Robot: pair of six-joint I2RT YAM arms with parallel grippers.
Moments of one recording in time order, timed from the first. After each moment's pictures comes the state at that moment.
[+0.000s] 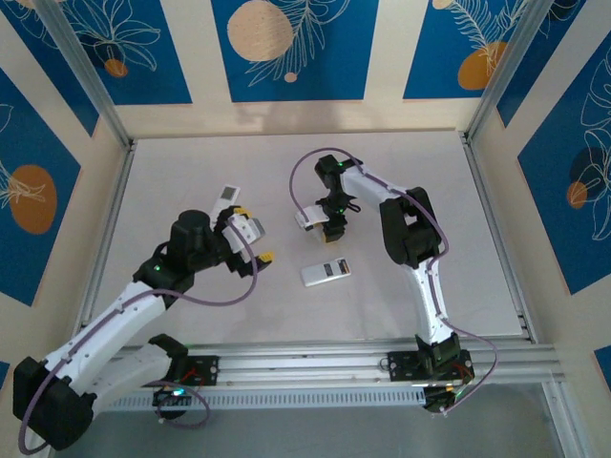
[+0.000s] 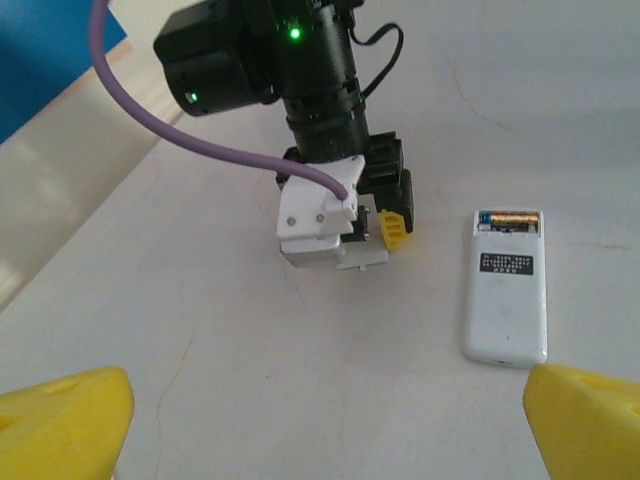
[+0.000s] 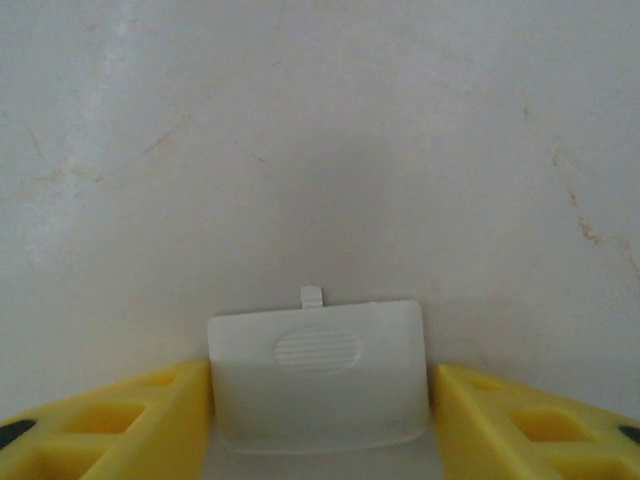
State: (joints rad) left arm -0.53 0.91 0.70 -0.23 0.31 0.49; right arm 0.47 2.30 1.84 -1.09 -0.30 -1.54
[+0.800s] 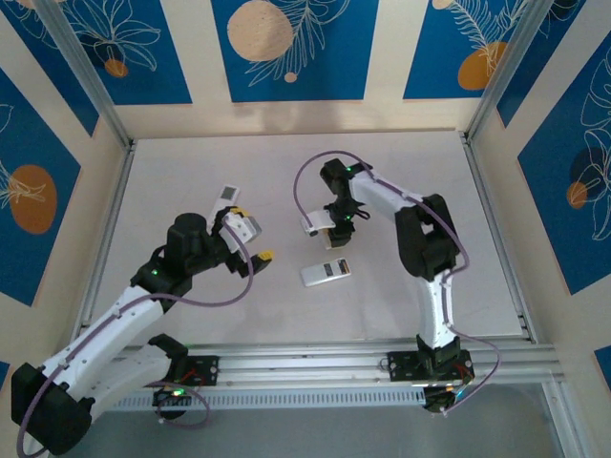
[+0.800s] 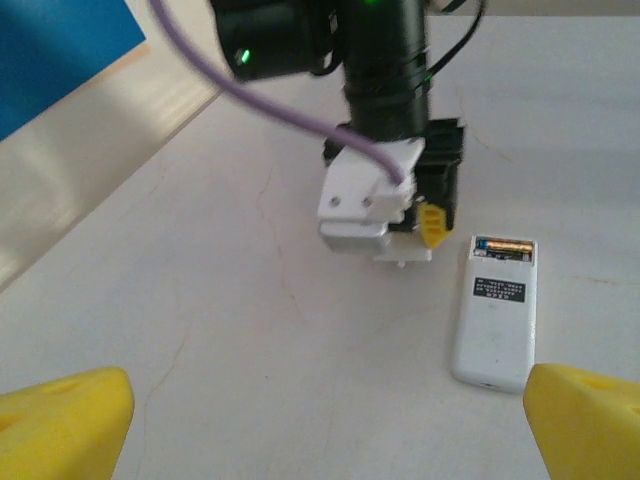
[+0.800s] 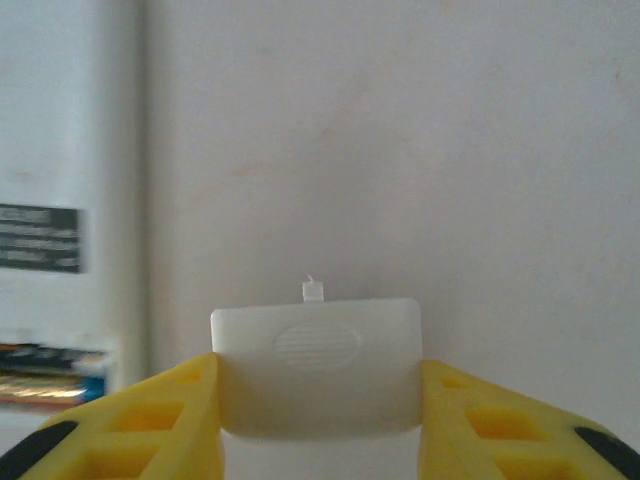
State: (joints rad) left arm -0.53 0.88 0.68 -0.20 0.31 0.38; right arm 0.48 2.04 1.58 -1.06 -0.25 -1.40
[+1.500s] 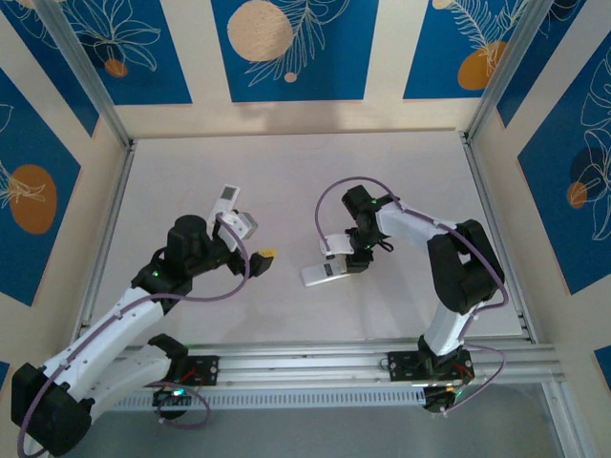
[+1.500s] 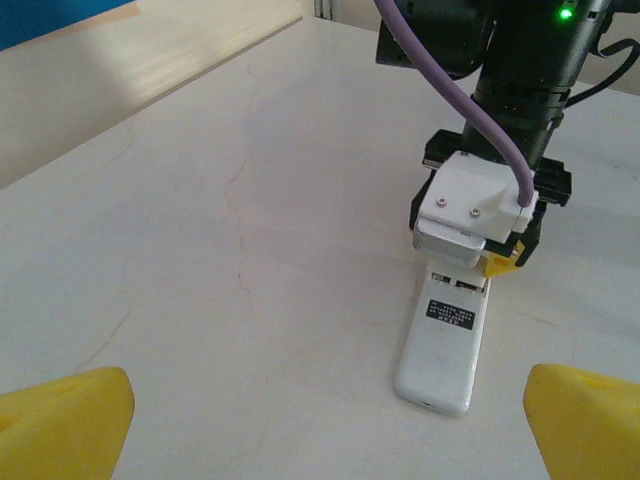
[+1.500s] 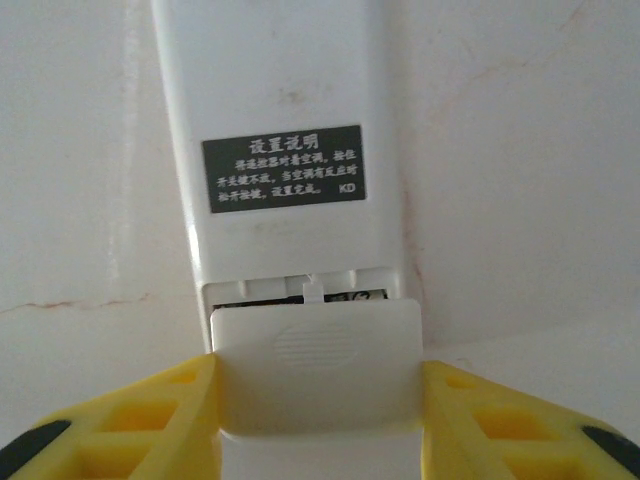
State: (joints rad) left arm -0.53 0.87 0.65 -0.17 0.34 0.19; right arm 0.47 1.74 1.12 -0.84 -0.25 -1.25
